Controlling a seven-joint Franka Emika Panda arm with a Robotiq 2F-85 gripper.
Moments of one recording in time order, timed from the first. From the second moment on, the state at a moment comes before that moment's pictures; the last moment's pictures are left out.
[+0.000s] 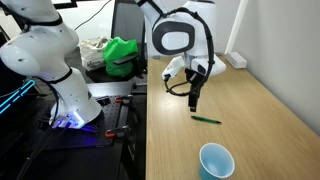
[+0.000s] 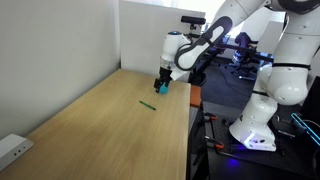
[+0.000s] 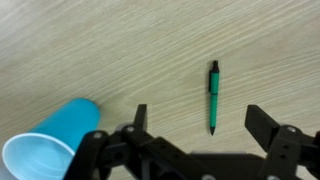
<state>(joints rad) -0.11 0.11 -0.08 -2.42 -0.14 2.64 0.37</state>
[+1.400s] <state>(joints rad) -0.08 0.51 -0.10 -2.13 0.04 2.80 0.29</state>
